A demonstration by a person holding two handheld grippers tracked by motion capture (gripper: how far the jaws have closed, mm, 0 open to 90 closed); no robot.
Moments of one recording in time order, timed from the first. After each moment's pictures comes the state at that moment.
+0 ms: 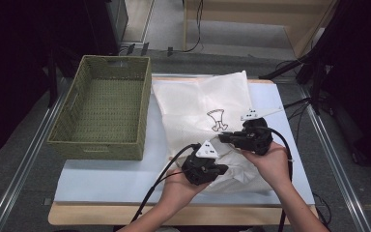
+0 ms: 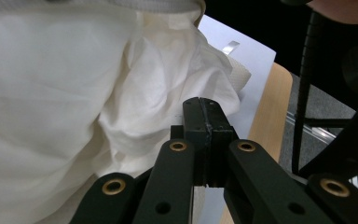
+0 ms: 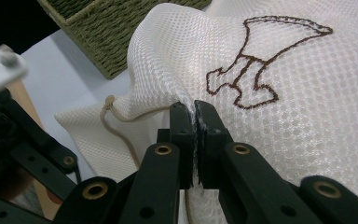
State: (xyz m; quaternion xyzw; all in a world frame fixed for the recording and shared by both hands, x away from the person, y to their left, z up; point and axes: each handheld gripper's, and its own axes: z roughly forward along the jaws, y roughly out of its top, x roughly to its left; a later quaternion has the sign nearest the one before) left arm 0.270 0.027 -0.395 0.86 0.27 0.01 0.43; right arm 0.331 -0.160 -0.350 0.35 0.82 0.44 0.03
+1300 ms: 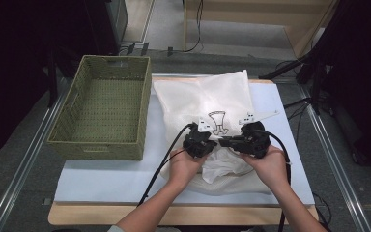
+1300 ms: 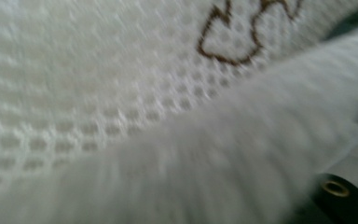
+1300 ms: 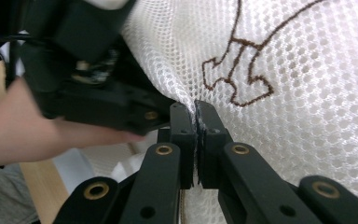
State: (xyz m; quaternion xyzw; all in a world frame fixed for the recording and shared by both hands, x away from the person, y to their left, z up) left arm 0.341 0.028 -0.421 0.83 0.37 0.09 0.41; right arm 0.334 -0.161 -0.369 0.37 0.83 0.42 0.02
